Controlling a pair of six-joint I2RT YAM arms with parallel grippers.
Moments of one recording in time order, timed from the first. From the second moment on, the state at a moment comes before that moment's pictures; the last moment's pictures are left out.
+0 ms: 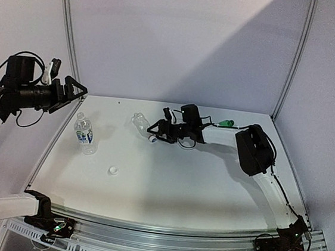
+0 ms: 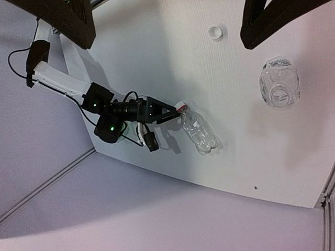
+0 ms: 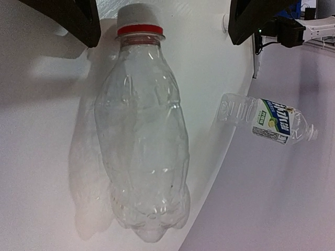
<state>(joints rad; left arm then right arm) -0.13 0.95 1.21 -0.77 0.37 -0.51 0.66 2.68 2.09 0.11 -0.72 0.74</state>
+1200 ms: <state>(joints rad) -0.13 0.91 1.23 -0.80 0.39 -0.46 0.86 2.62 2.13 -0.22 0.10 0.36</state>
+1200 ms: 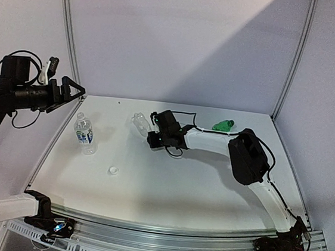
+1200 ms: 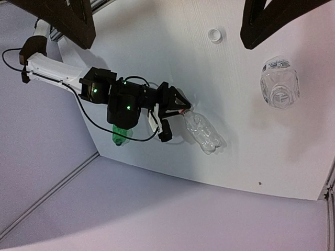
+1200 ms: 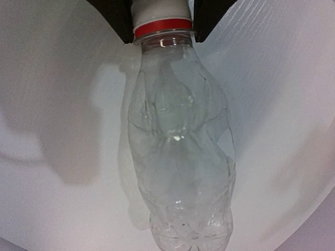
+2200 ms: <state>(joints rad) -0.13 0.86 1.25 -0.84 0.38 -0.35 0.86 2.04 1.70 -0.25 0.04 0.10</state>
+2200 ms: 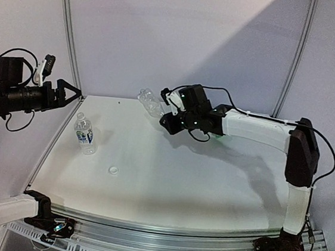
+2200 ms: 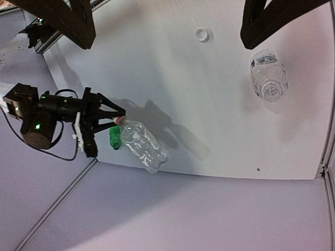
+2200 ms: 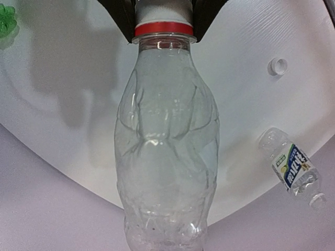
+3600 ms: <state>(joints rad) -0.98 1.15 1.35 -0.69 -0.06 0.32 0.86 1.41 1.33 -0.77 -0.43 0.13</state>
